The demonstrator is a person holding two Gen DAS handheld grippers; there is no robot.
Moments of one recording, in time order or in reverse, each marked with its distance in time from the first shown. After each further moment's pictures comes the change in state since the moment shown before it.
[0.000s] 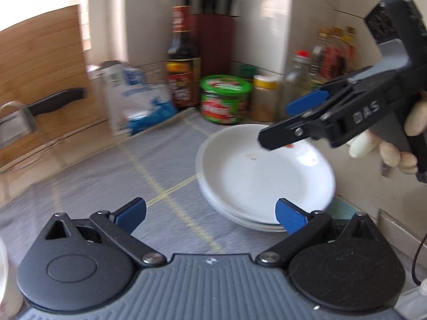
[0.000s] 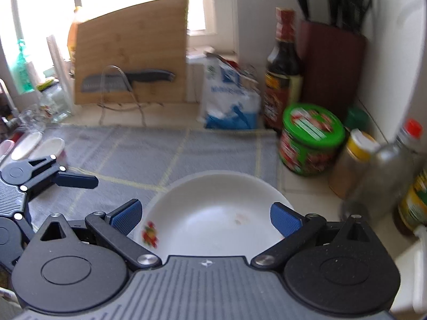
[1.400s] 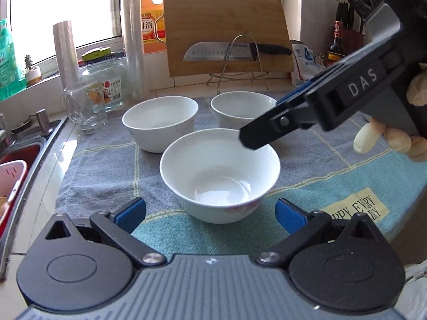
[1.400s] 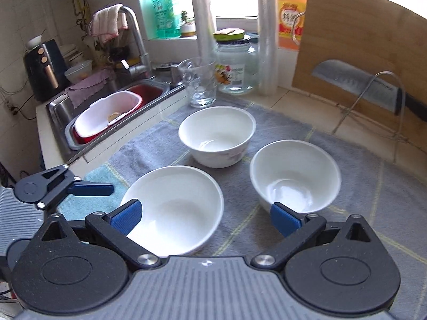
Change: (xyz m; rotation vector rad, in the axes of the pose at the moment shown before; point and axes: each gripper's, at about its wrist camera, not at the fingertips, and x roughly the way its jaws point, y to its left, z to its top) left arm -0.207 0.171 -0.199 -0.226 -0.024 0.357; right arm 0.117 0.360 0.016 -0.296 0.110 0.381
